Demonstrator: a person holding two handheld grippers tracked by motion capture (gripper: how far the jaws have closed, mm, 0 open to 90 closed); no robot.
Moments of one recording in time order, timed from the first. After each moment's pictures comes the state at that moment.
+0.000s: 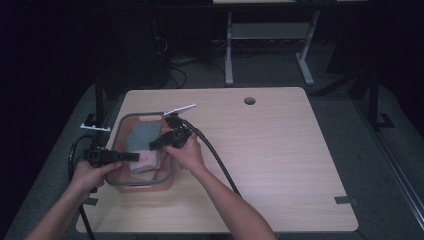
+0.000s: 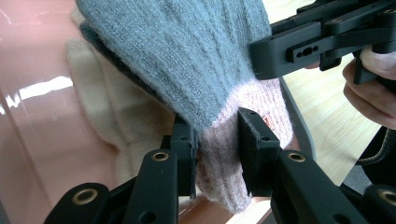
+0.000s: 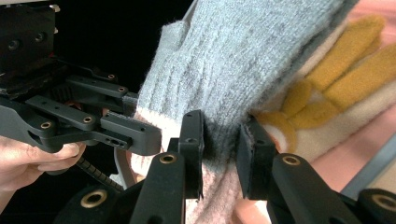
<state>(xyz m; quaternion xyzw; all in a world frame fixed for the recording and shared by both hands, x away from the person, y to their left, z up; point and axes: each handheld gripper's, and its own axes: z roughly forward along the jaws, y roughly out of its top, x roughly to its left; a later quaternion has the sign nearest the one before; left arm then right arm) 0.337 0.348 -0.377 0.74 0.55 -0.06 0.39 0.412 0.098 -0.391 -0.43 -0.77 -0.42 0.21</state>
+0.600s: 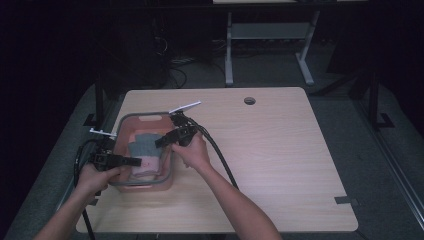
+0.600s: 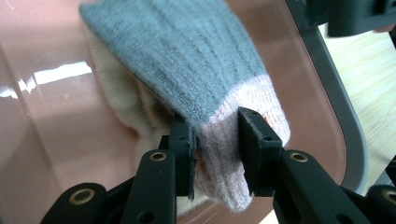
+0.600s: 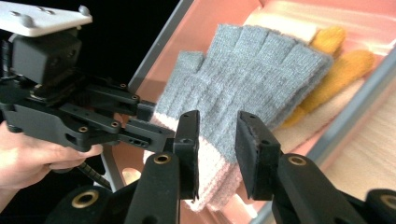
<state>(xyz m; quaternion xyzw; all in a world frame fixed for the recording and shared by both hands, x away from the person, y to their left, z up) 0.341 0.340 -0.396 0.75 0.56 -0.05 0.35 0.415 0.081 -0.384 -0.43 -0.78 -0.42 0.19</state>
